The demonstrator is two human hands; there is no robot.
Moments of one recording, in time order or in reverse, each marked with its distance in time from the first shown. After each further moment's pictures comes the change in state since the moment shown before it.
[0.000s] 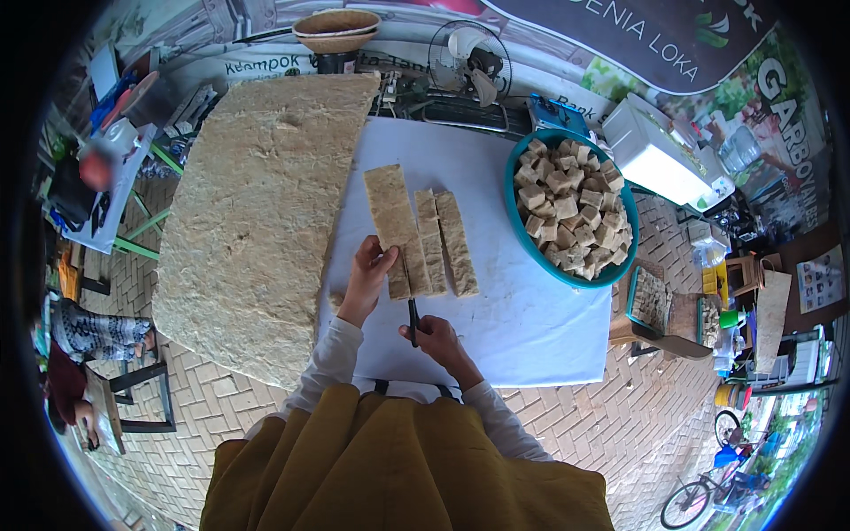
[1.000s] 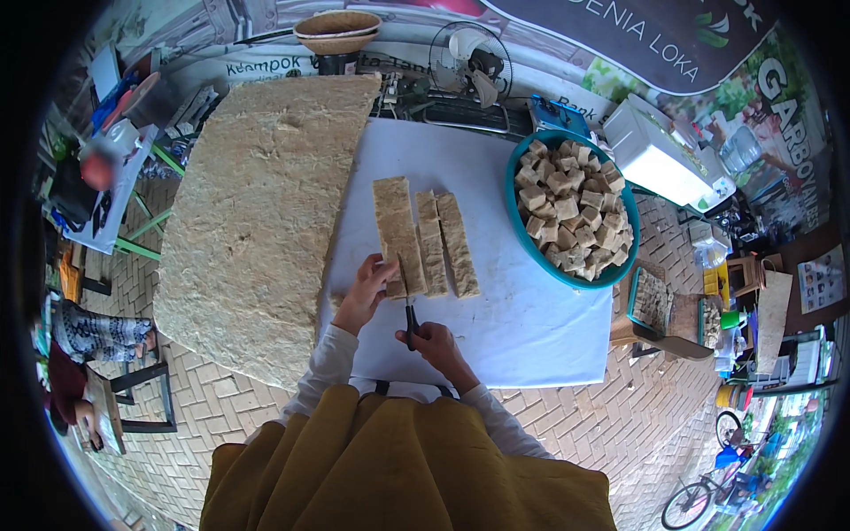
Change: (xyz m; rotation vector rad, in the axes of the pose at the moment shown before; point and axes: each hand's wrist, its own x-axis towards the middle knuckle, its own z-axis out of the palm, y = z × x) left_hand -0.018 0.014 -0.008 -0.139 -0.030 -0.560; right_hand 0.002 0.016 0.008 -0.034 0.053 0.011
